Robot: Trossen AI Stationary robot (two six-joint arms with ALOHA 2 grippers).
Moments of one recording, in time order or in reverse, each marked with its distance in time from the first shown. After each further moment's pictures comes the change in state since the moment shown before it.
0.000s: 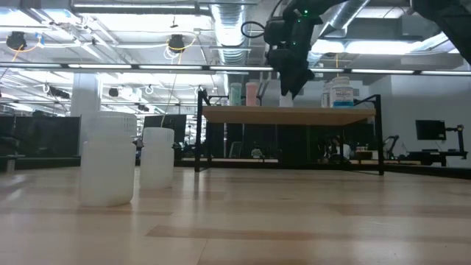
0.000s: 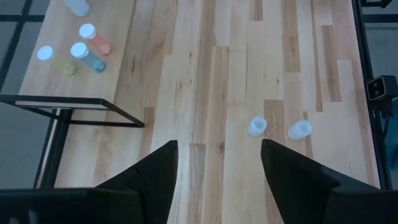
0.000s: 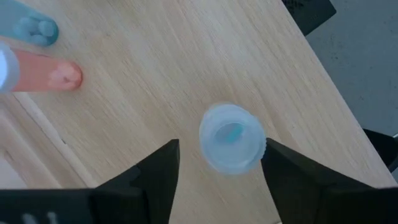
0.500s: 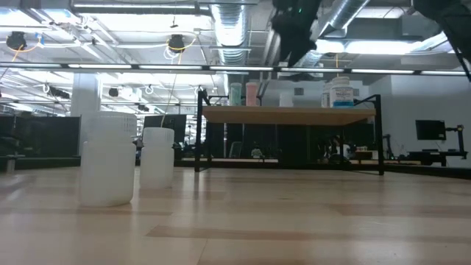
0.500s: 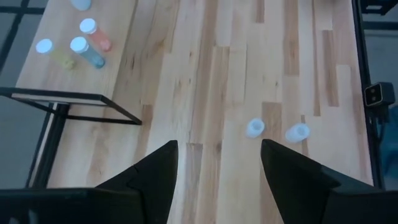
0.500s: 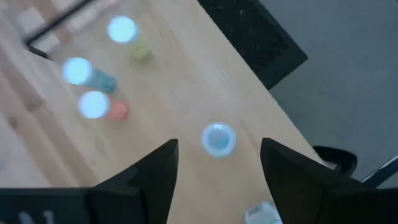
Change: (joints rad) left arm 0.000 0.000 0.000 0.000 0.000 -0.037; right arm 0.019 -0.014 0.323 -0.159 0.003 0.051
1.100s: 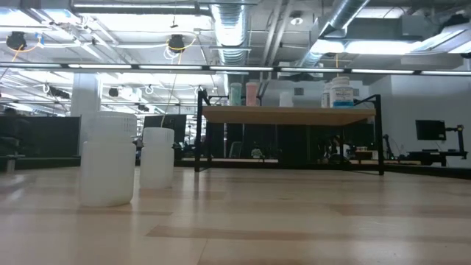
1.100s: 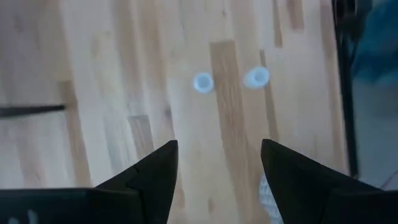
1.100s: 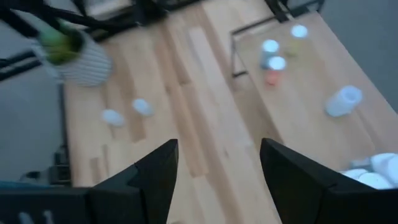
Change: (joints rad) left arm -0.045 0.268 -0.003 -0.015 0.232 0.086; right arm 0.496 -0.484 -0.109 -0.081 0.022 0.237
